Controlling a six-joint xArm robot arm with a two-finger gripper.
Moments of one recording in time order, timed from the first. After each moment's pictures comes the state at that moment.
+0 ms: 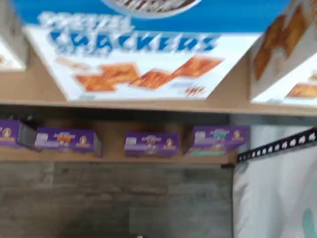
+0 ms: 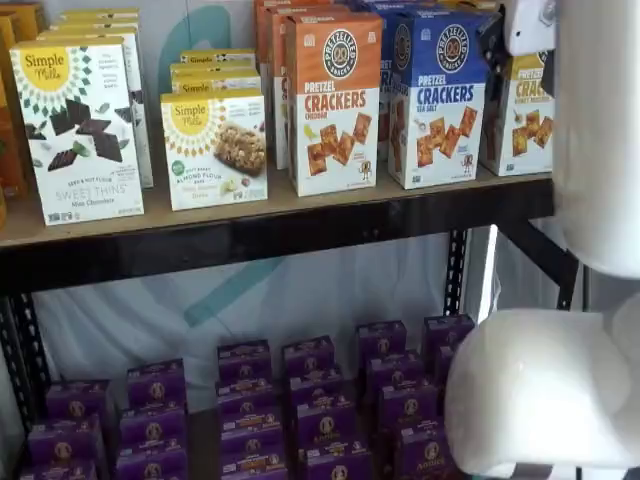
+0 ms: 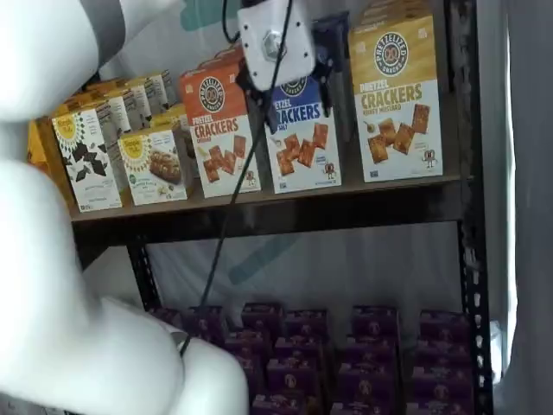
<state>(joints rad) -0.39 -0.71 -1.17 0.00 1.64 -0.36</state>
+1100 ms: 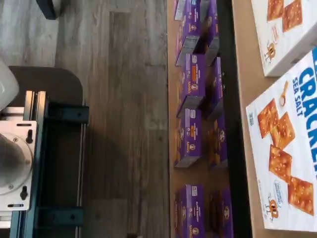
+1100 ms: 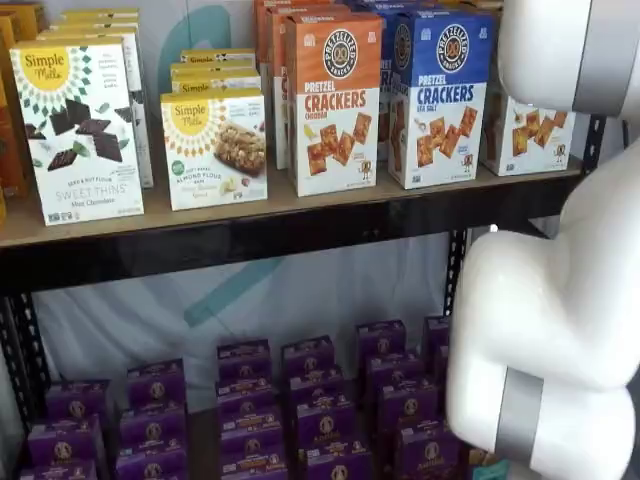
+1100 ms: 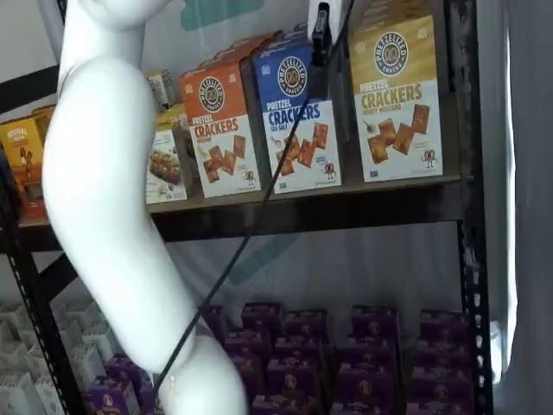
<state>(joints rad) -0.75 -0.28 -1.65 0.37 2.03 -2.15</state>
